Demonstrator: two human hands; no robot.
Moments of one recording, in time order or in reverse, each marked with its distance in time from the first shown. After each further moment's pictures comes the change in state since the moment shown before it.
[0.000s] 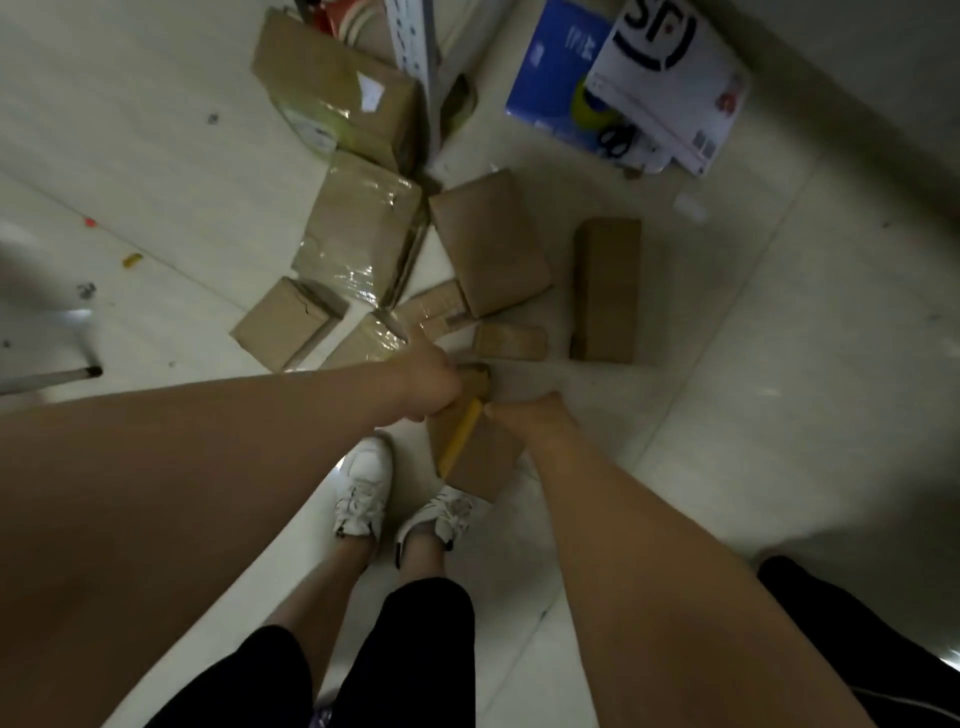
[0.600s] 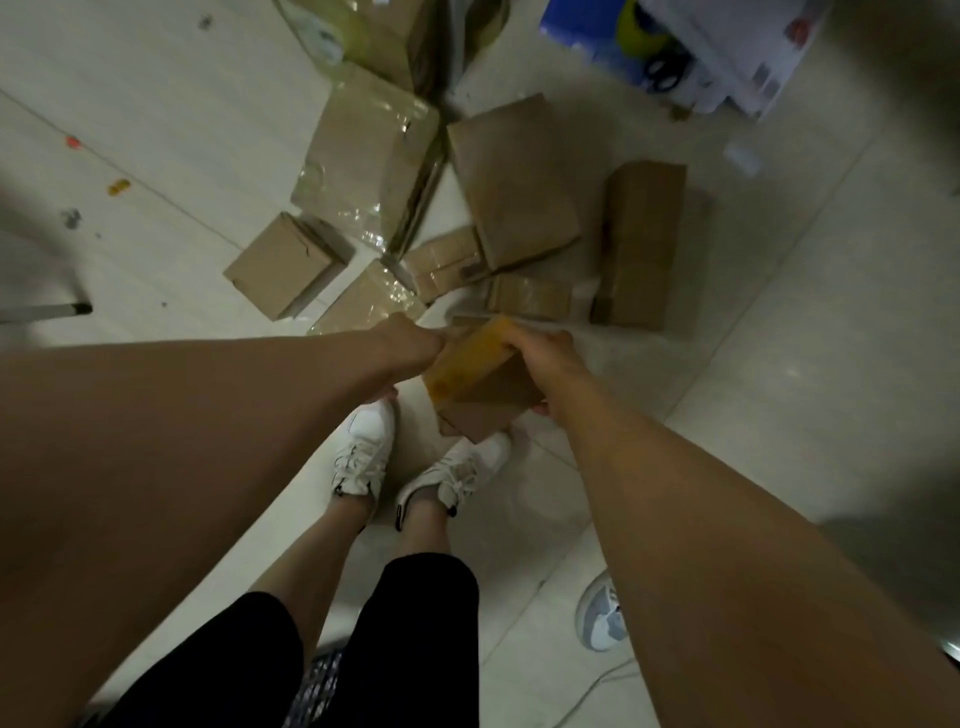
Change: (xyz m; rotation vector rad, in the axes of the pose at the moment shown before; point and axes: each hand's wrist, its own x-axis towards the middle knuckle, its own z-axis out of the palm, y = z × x) left_hand 0.030 -0.045 0.014 -0.305 0.130 -0.207; right_hand 0.016 -0.007 0.005 0.400 -0.086 -0.135
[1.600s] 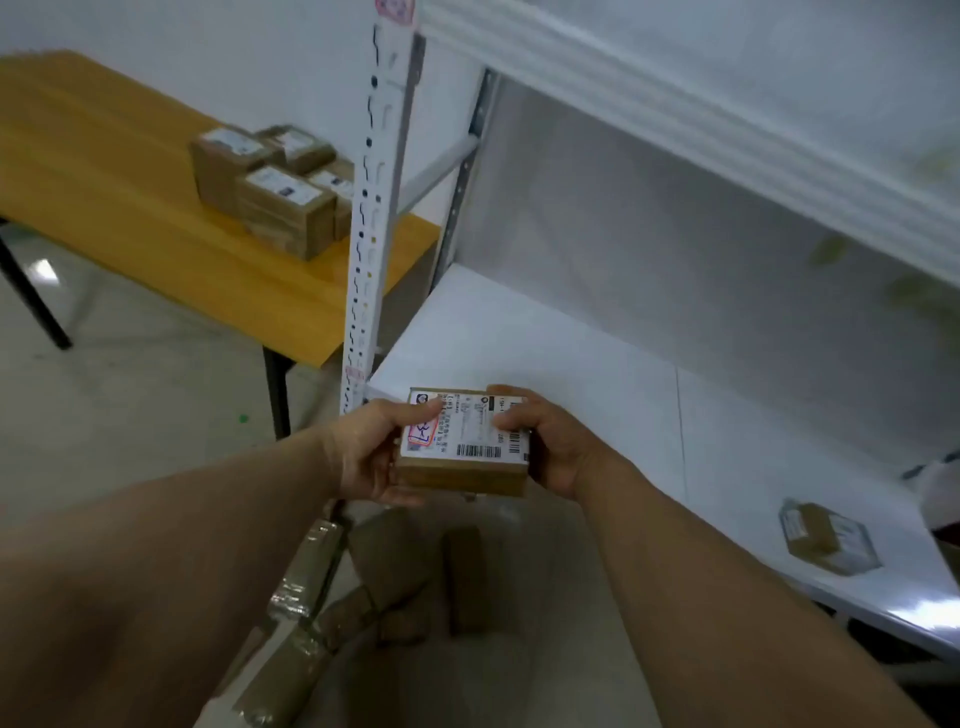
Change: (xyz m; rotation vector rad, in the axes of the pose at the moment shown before) left_hand -0.500 0.160 -0.198 -0.469 -0.566 0.613; right_hand -0.556 -0.227 -0.189 0.344 -0.206 -0.717
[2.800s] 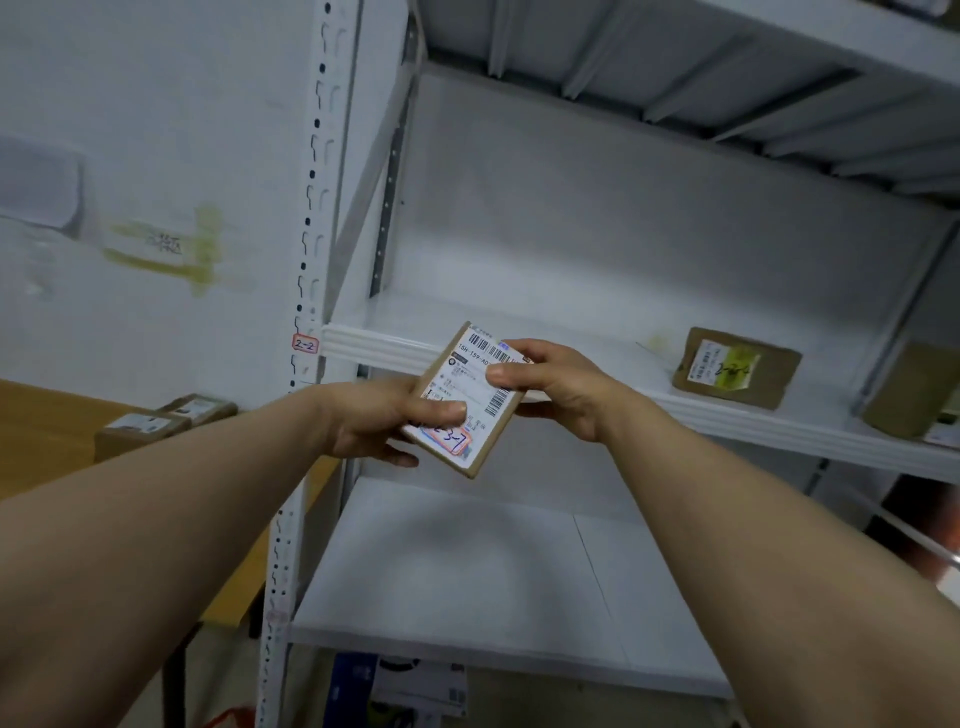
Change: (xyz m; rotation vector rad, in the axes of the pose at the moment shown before) left_hand -0.159 0.200 0.134 0.859 -0.306 0.558; right_hand -0.200 -0.233 0.030 -0.412 0.288 -0.662
